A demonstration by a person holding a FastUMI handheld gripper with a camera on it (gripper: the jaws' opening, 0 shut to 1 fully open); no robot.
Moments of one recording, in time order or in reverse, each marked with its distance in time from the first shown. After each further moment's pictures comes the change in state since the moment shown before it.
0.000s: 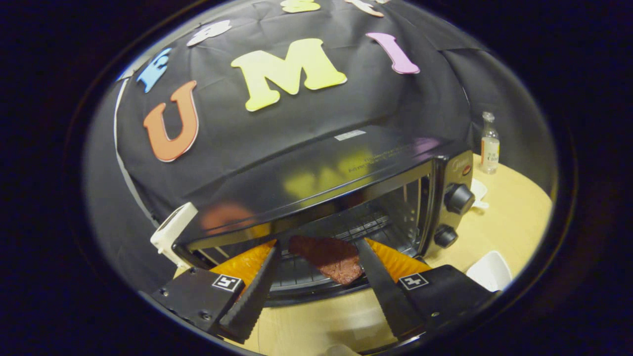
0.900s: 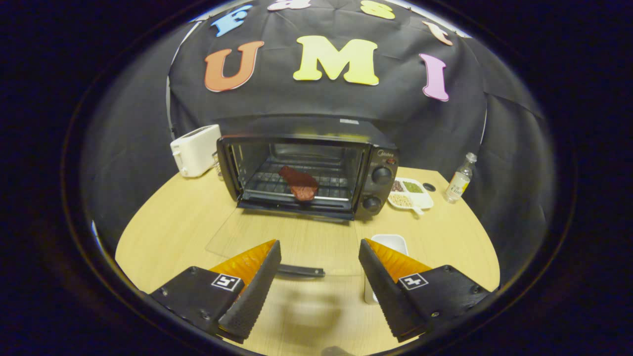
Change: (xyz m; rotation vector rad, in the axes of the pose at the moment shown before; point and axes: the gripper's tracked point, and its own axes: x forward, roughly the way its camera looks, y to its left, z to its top) arm -0.160 -0.081 -0.079 -0.397 0.194 -0.013
